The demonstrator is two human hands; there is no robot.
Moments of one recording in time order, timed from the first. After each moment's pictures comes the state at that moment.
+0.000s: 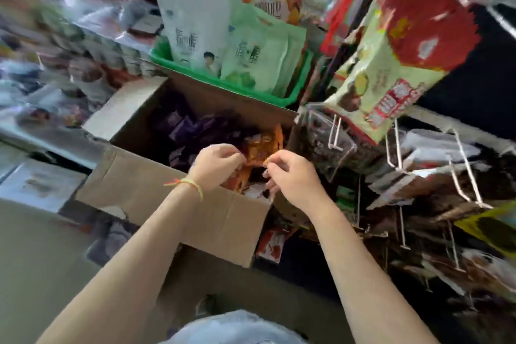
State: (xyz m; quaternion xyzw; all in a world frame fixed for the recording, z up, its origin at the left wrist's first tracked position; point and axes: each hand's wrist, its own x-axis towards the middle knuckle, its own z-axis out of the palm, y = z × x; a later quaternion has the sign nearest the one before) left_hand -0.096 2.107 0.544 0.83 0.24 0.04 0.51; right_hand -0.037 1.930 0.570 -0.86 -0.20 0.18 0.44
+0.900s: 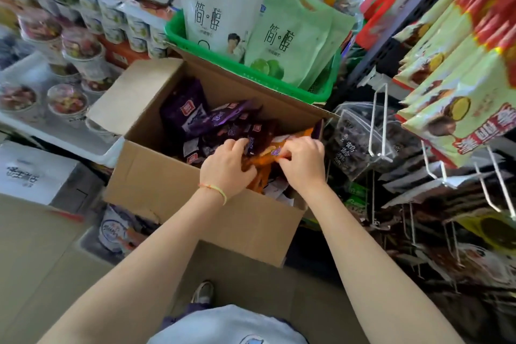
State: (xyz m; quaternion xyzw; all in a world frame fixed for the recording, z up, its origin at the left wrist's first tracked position) left_hand -0.087 2.168 0.461 0.95 0.18 0.08 0.26; right_hand 0.004 2.017 0.506 -0.95 -0.28 -0.05 0.12
